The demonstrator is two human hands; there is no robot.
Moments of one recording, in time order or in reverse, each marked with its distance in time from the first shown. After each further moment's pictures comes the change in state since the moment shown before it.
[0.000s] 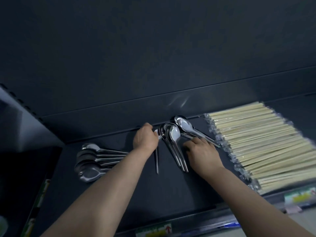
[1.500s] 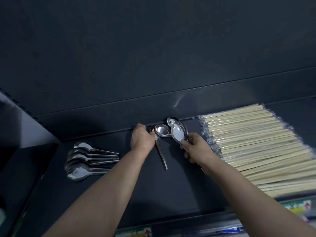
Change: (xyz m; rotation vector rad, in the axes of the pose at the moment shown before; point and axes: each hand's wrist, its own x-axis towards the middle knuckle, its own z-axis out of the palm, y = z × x) left_hand 0.001 0.026 0.024 -0.120 0.103 -0.199; right_hand 0.023 0.028 -0.016 1.224 -0.235 0.400
